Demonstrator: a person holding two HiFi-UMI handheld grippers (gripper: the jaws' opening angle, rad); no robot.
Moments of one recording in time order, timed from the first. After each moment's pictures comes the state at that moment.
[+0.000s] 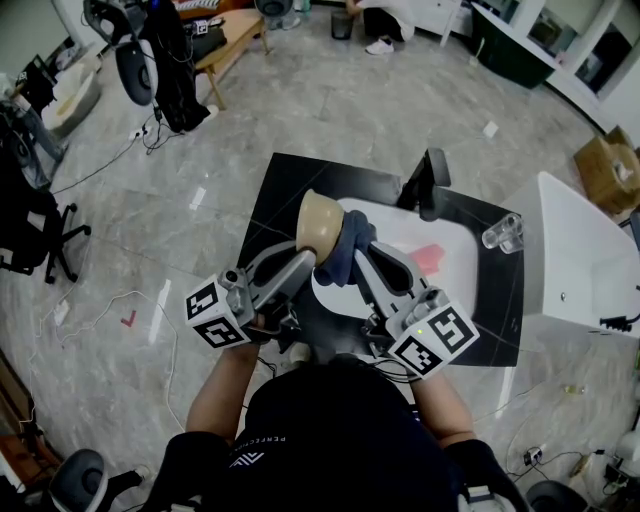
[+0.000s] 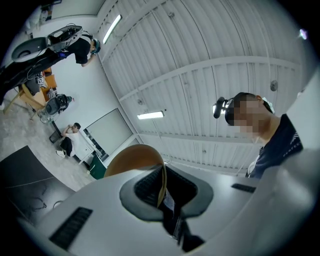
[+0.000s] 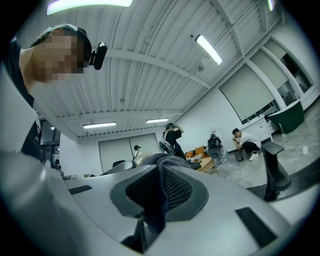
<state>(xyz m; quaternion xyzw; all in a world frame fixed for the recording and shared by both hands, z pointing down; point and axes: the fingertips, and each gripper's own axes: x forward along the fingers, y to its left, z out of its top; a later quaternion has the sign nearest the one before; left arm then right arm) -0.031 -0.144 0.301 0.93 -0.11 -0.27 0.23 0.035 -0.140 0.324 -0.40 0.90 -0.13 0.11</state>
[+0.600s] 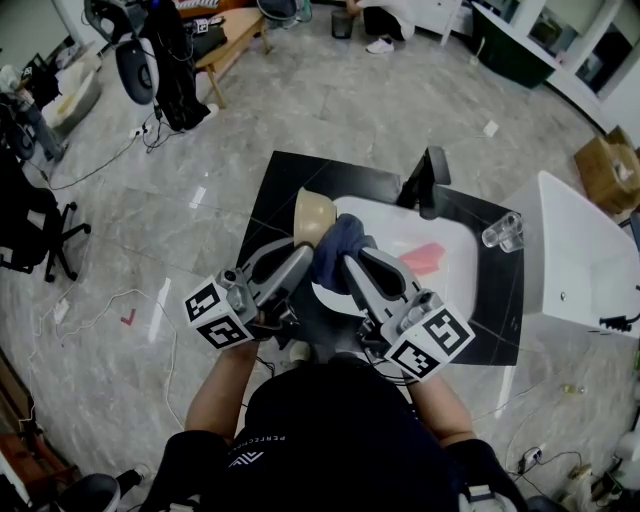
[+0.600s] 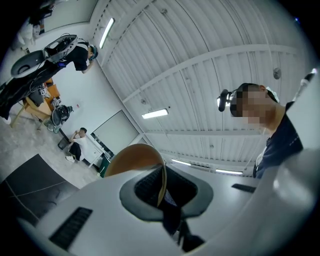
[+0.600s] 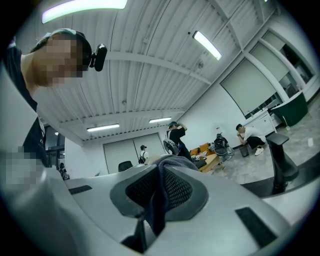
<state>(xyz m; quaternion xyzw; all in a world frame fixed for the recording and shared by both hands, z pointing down) -0.035 -0.149 0.315 0.93 -0.16 -0.24 0.22 0.021 -0.129 0.327 -0.37 0.91 -0.15 0.12</state>
